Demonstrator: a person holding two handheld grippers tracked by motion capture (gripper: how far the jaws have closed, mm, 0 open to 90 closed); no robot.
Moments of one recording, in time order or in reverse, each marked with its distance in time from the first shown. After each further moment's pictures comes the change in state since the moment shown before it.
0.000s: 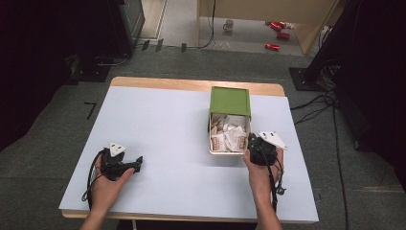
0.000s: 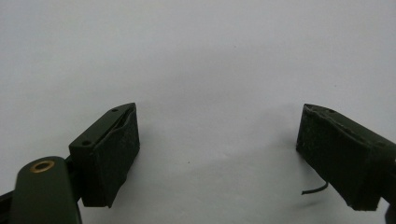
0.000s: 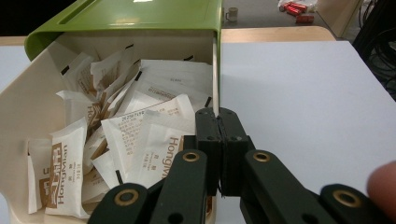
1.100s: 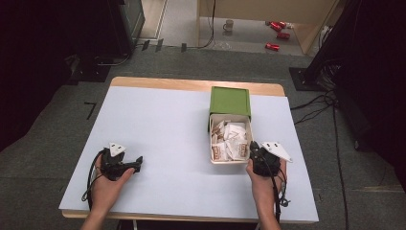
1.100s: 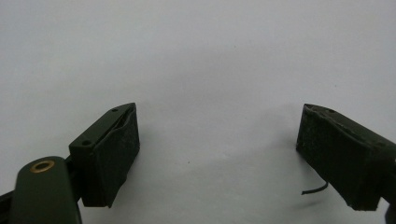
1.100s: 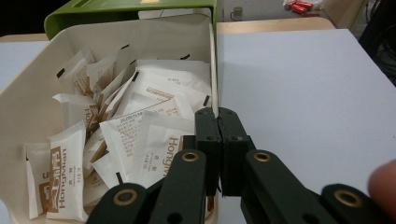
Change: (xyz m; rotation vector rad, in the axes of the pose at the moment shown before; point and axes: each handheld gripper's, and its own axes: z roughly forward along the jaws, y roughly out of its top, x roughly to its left) left arm 0.000 0.000 0.000 0.000 0.000 -0.001; right arm -0.007 -0.019 -0.019 -0.008 0.034 0.020
